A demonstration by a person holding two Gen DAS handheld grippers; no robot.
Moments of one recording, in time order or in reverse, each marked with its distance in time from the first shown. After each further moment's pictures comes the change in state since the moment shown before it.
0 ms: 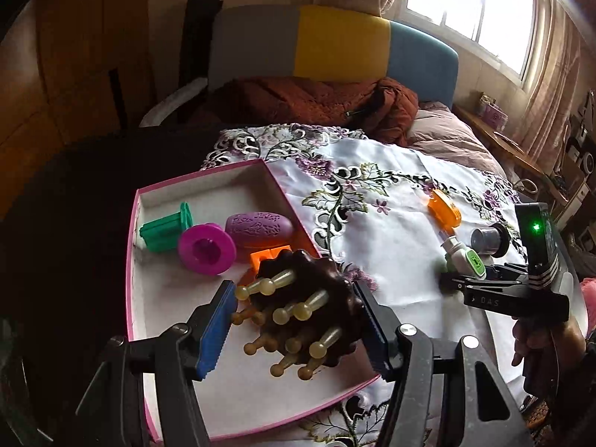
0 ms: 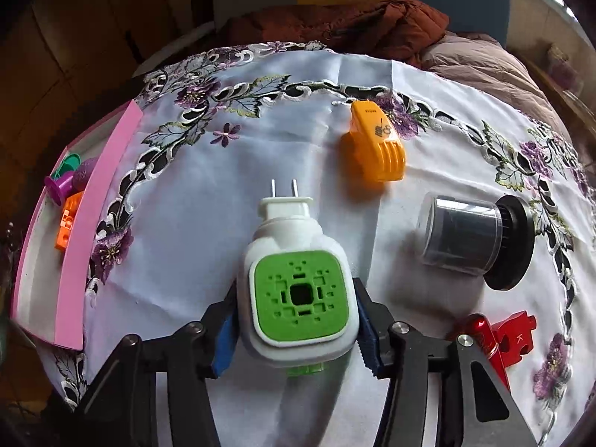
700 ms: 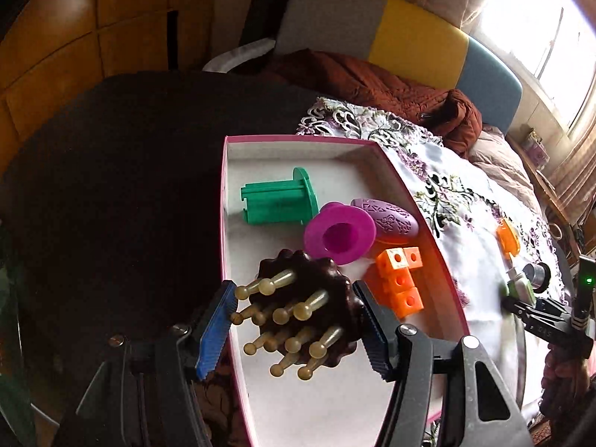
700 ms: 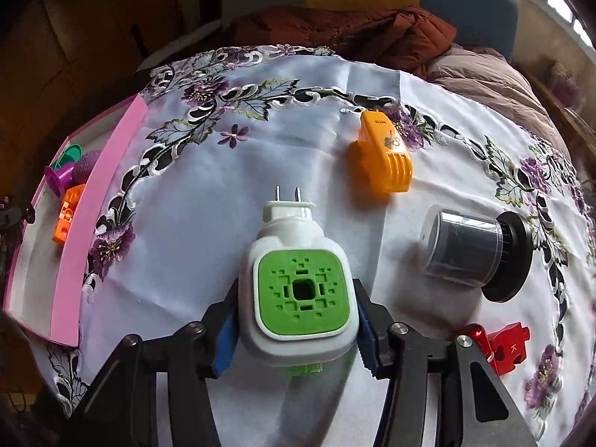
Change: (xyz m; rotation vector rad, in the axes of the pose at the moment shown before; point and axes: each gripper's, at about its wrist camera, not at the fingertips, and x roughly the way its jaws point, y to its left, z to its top) left arm 0.038 0.113 -0.004 -0.208 0.092 0.050; right arm 0.001 0.006 0.004 -0.052 -0.007 -0.019
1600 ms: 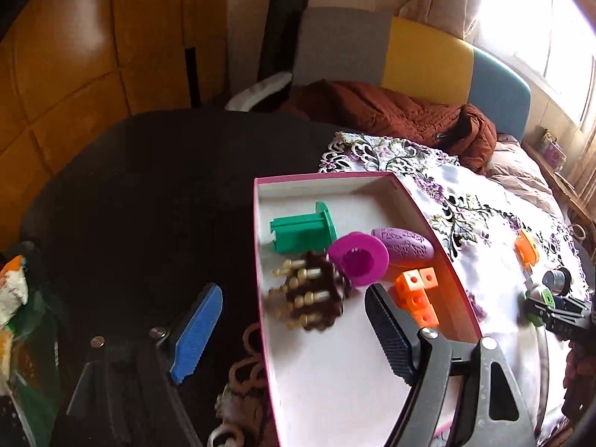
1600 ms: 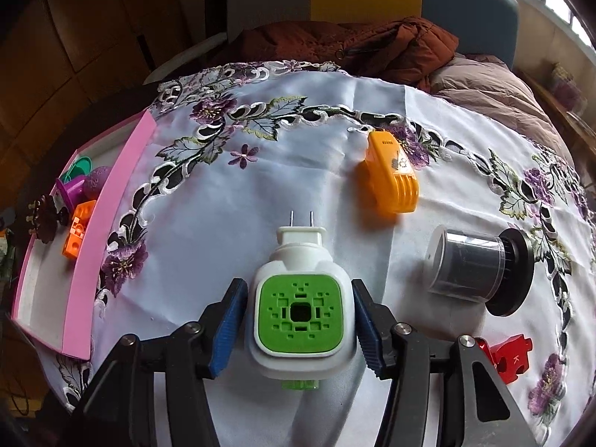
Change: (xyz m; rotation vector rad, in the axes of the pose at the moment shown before) left arm -0.036 -0.009 -0.004 0.040 -0.134 0.131; right arm -0.005 0.002 0.006 0.005 -0.054 0.025
